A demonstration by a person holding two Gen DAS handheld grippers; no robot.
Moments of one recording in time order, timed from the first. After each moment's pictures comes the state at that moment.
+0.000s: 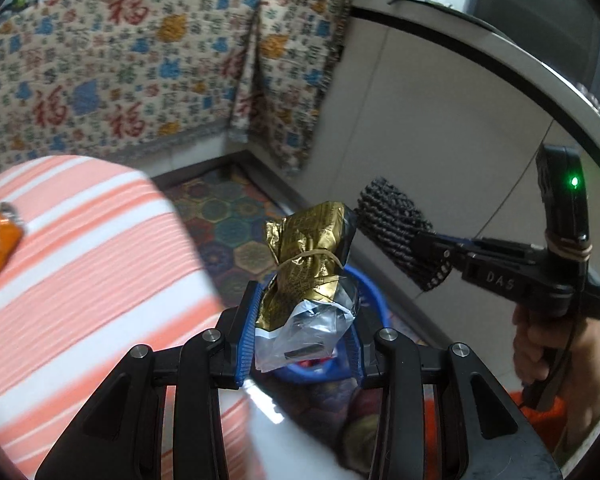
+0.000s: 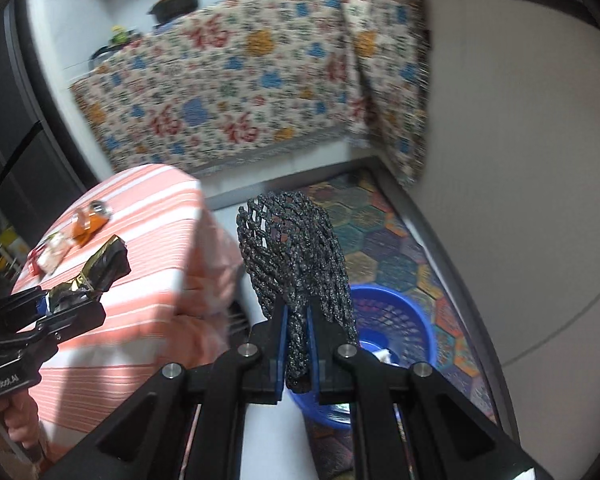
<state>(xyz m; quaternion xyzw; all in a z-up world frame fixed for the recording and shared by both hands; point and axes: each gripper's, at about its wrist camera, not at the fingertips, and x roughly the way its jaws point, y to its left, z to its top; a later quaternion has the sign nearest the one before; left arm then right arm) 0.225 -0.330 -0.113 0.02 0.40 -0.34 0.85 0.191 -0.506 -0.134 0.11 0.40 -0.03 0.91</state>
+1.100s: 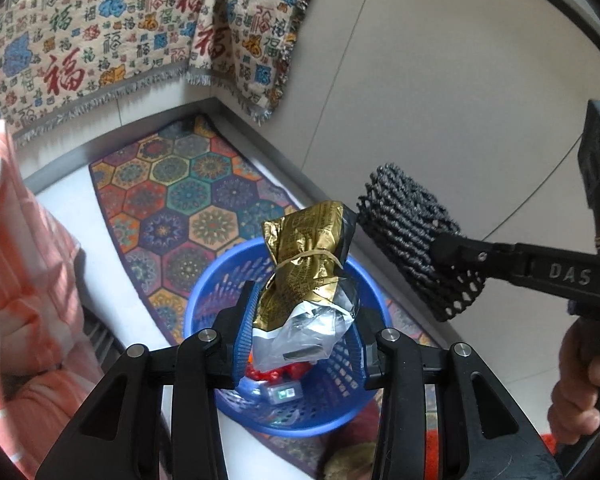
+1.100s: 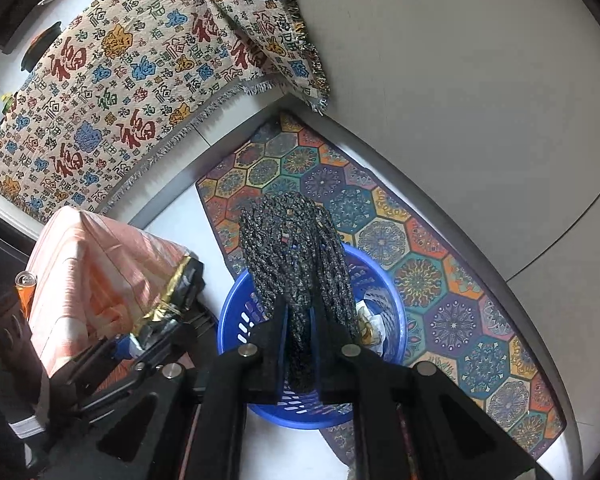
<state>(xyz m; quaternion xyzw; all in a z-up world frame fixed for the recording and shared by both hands) 0.276 -0.454 -0.232 0.04 0.46 -0.34 0.82 0.216 -0.616 -0.237 0.27 0.47 -0.11 0.84</state>
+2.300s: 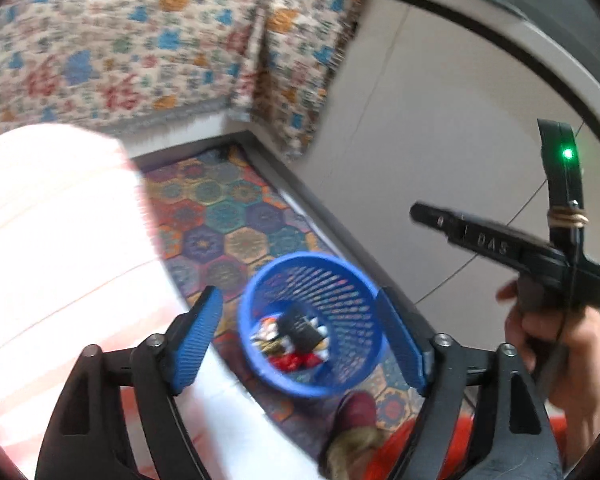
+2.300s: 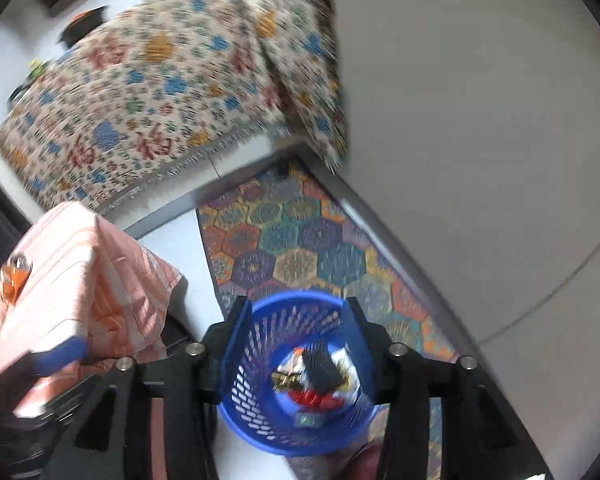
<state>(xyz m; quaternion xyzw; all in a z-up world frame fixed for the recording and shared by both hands) 0.240 -0.331 -0.144 0.00 0.43 -0.30 0.85 0.221 -0.572 -0.176 0.14 0.40 -0.12 0.90</state>
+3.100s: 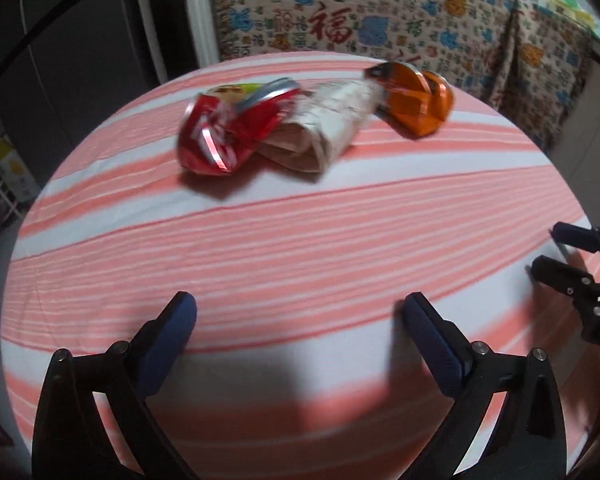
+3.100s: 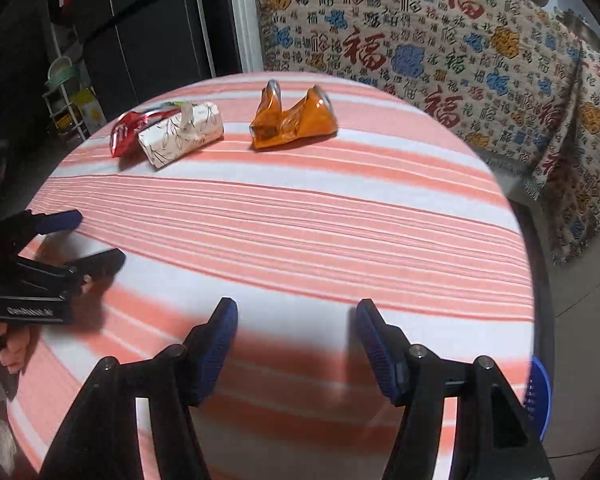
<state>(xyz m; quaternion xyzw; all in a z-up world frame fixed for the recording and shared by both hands) 0.255 0.028 -0.185 0.01 0.45 0.00 0.89 0.274 -0.195 -0.183 -0.07 0.45 0.18 0.88</state>
